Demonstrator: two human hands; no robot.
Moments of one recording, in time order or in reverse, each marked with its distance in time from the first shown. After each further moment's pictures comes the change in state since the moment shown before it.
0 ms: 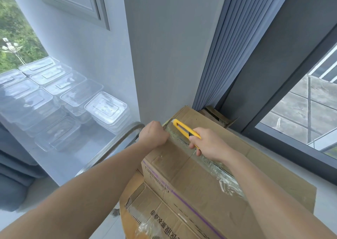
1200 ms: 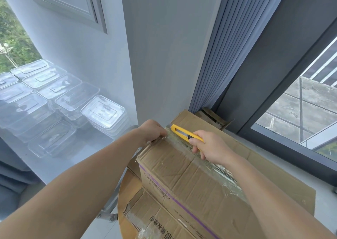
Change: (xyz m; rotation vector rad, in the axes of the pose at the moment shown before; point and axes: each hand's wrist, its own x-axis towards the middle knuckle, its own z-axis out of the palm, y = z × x) left_hand 0.031 -0.008 -0.023 -0.357 -0.286 -0.050; right_hand 0.008 0.012 0.001 0.008 0.062 -0.030
